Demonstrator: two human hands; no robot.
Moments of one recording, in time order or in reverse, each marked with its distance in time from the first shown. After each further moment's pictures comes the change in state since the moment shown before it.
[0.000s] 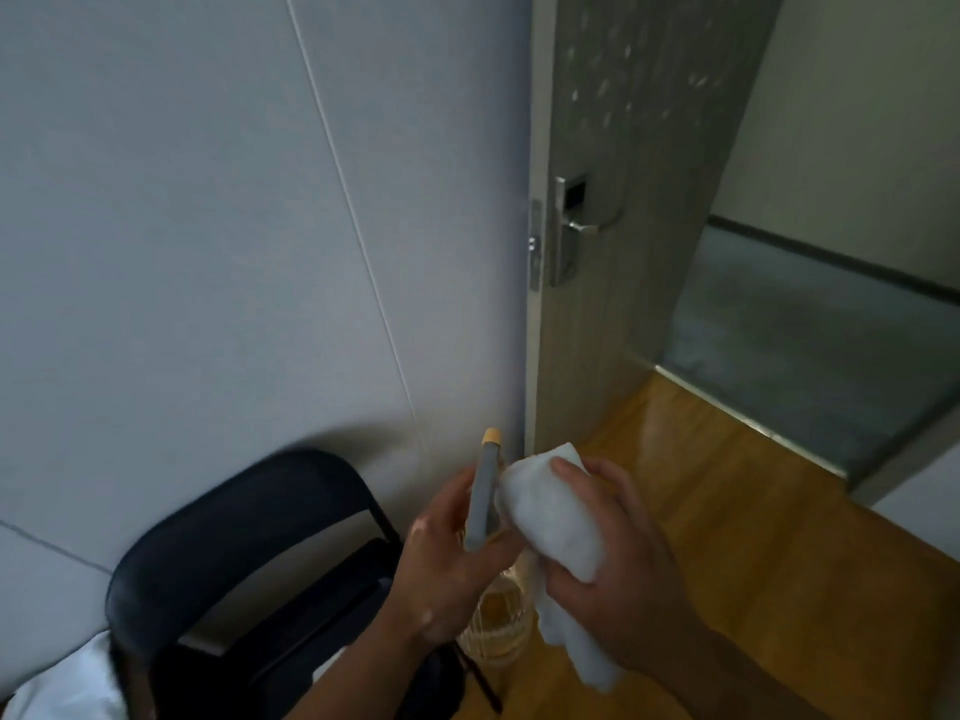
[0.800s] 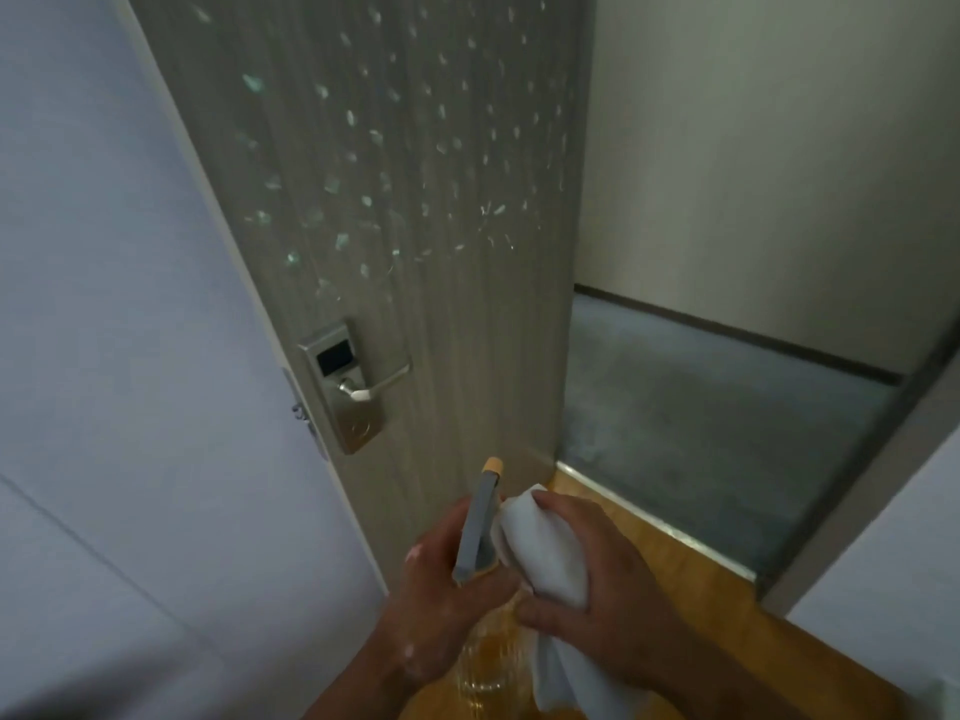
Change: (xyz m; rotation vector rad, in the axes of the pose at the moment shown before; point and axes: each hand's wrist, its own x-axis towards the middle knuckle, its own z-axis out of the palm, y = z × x) left_hand 0.298 0.079 0.293 0.007 -0.164 0.113; right_hand 0.191 0.272 -0.263 0.106 0.005 0.000
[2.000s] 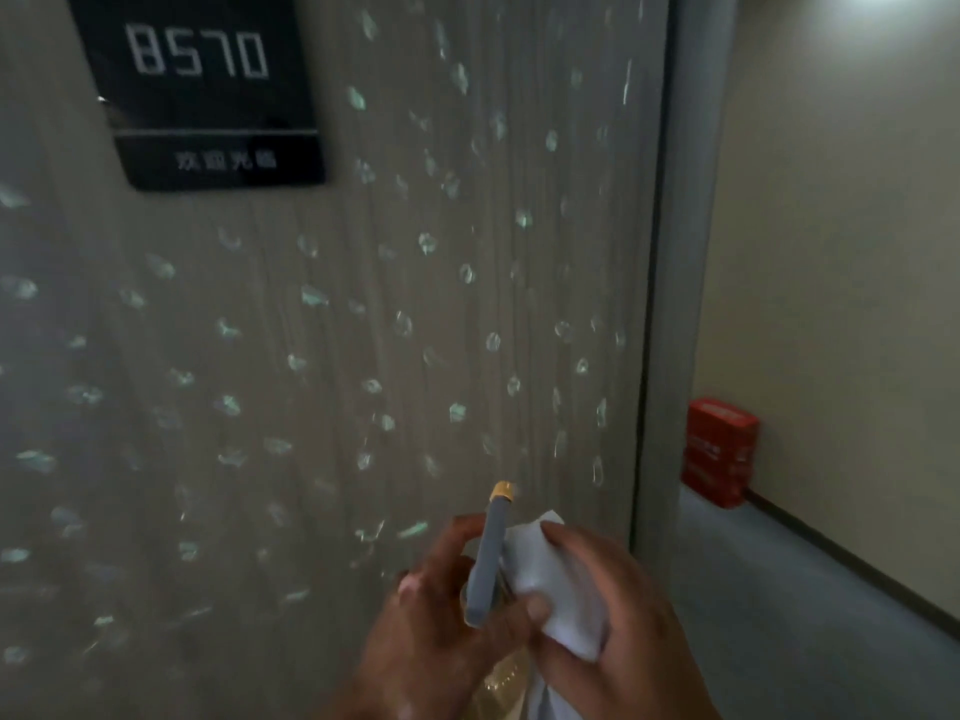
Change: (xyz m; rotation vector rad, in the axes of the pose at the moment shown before) left_hand 0.609 0.109 0.127 0.383 0.550 0.033; right_hand 0.586 0.245 -0.284 0.204 0.110 -0.507
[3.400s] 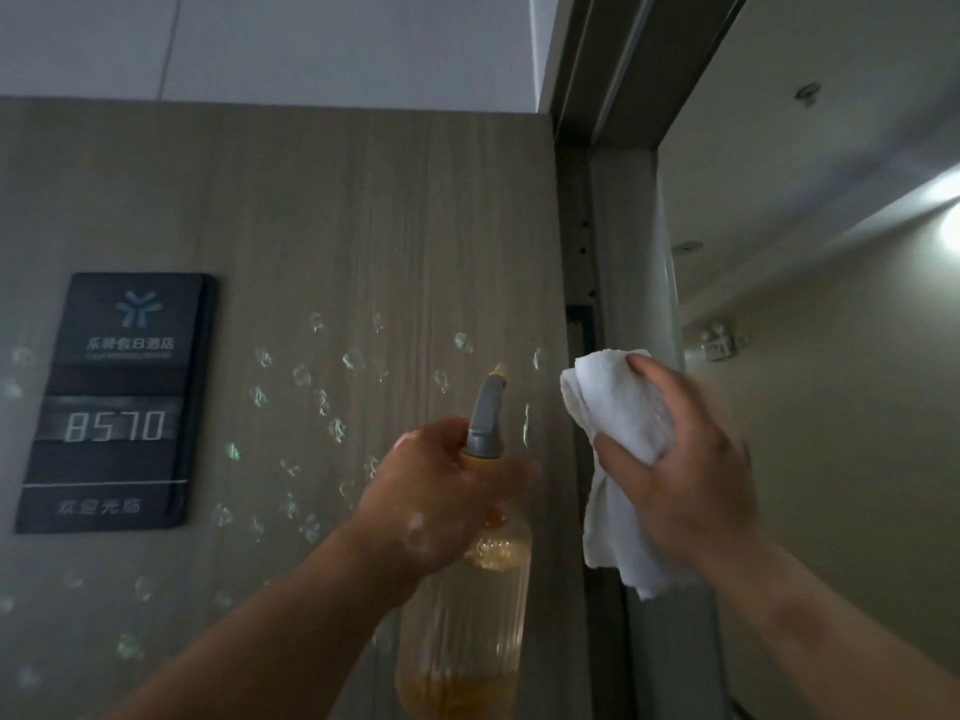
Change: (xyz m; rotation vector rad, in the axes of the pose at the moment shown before) left_hand 0.259 0.272 0.036 0.051 0.455 0.145; right_hand 0.427 0.020 -0.203 0.025 0.351 -0.478
